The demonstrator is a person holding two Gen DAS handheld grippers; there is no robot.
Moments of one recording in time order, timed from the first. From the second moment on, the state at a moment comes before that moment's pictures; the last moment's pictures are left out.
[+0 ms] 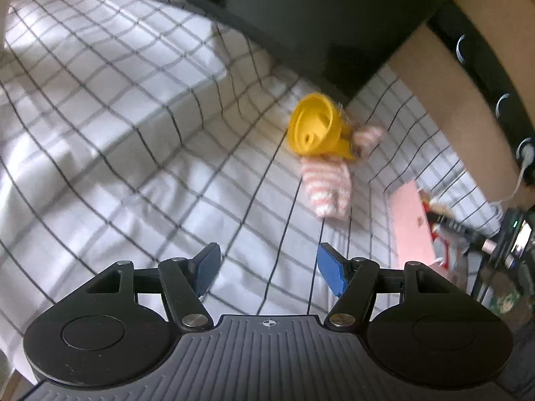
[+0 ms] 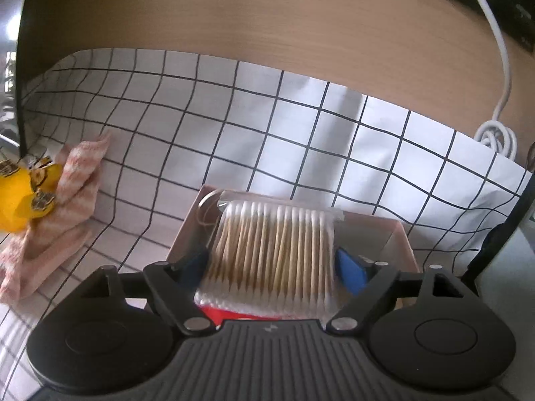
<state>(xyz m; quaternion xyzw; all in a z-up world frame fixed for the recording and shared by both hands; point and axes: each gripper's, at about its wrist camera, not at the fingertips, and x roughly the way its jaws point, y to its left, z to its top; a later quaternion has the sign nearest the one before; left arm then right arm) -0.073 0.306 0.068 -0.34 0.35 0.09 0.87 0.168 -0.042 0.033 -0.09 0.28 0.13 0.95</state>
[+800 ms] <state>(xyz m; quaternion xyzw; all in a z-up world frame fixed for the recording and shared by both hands) -0.016 0.282 0.057 -0.31 0.37 -0.06 0.87 0.063 -0.015 0.131 0.01 0.07 -0.03 1.00</state>
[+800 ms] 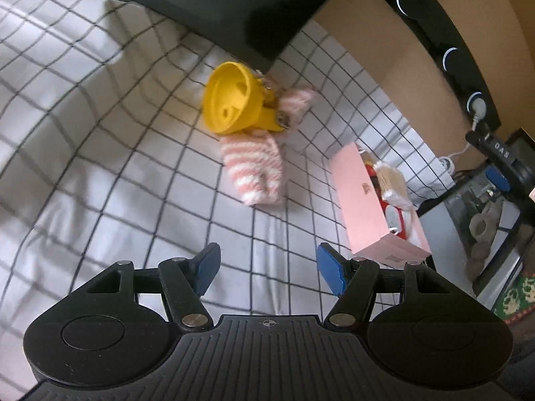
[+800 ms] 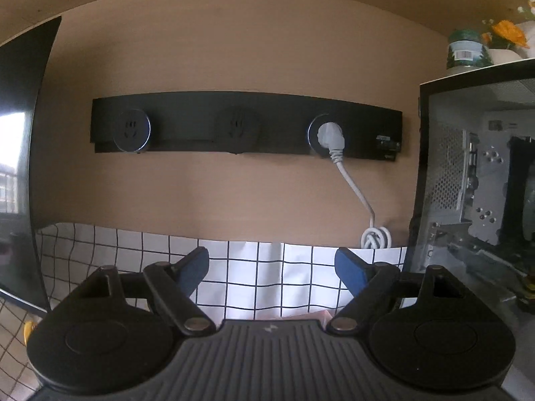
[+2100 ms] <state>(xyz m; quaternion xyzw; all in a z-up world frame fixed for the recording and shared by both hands) 0.082 0.269 0.037 -0.19 0.43 -0.05 0.88 -0.004 0.006 0.047 -0.18 0.28 0.19 0.92</state>
